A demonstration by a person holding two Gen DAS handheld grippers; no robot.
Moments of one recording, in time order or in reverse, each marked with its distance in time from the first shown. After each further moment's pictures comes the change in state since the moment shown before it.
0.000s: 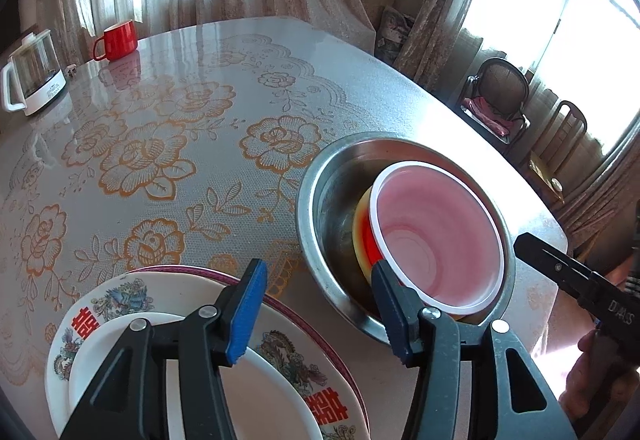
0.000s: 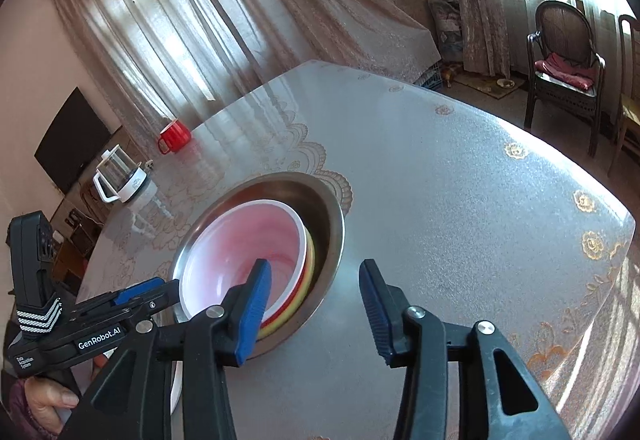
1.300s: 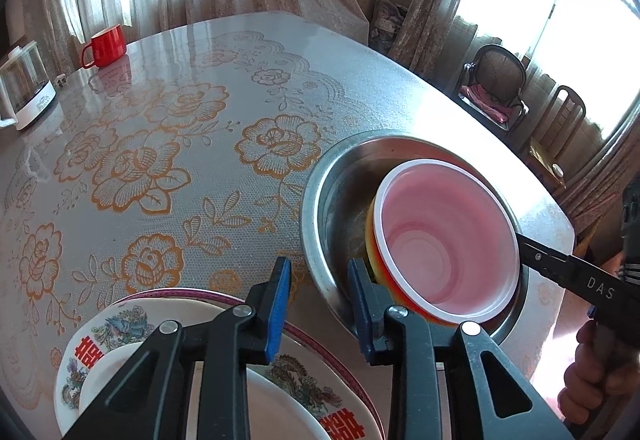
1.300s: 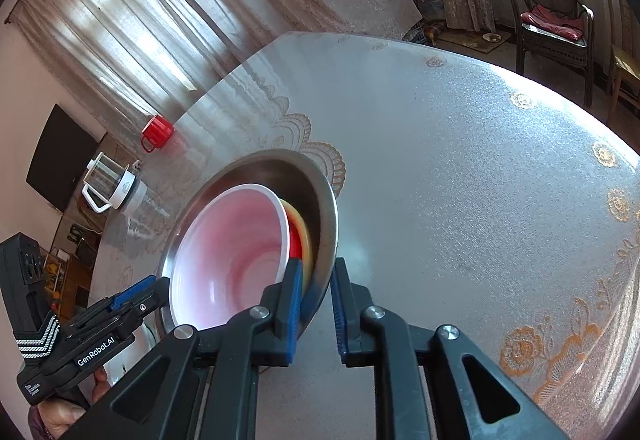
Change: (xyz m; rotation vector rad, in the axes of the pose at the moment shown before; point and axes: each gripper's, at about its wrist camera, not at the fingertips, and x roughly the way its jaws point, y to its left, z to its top) left arm 0.015 0.002 0.011 0.048 0.040 -0.004; right arm 0.025 -0.009 0.002 0.106 0.084 -0.010
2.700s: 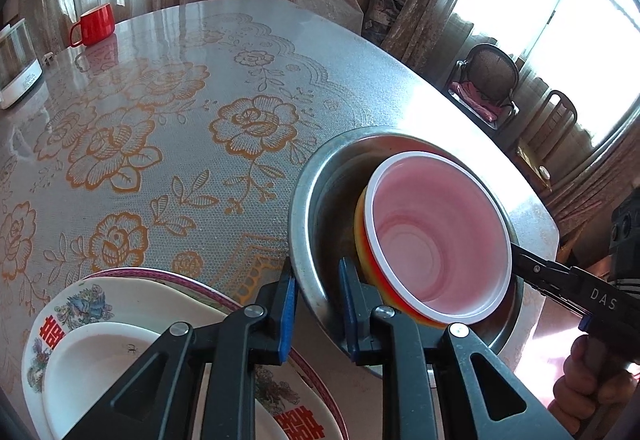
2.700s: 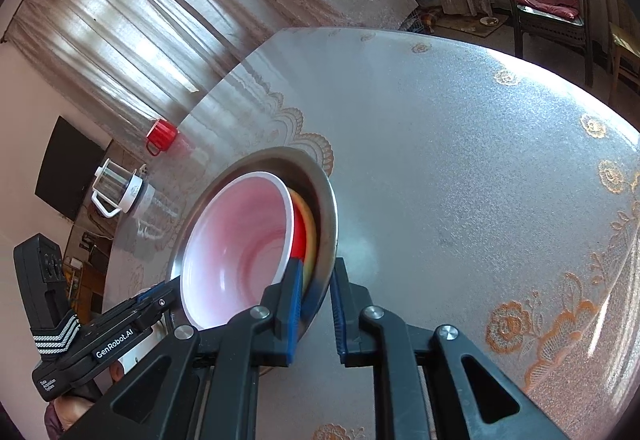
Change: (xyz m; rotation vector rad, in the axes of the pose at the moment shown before) left arm 0.007 -0.011 -0.006 -0.050 0.047 -0.067; right arm -0.008 -0.016 -0.007 0.083 0.031 0.069
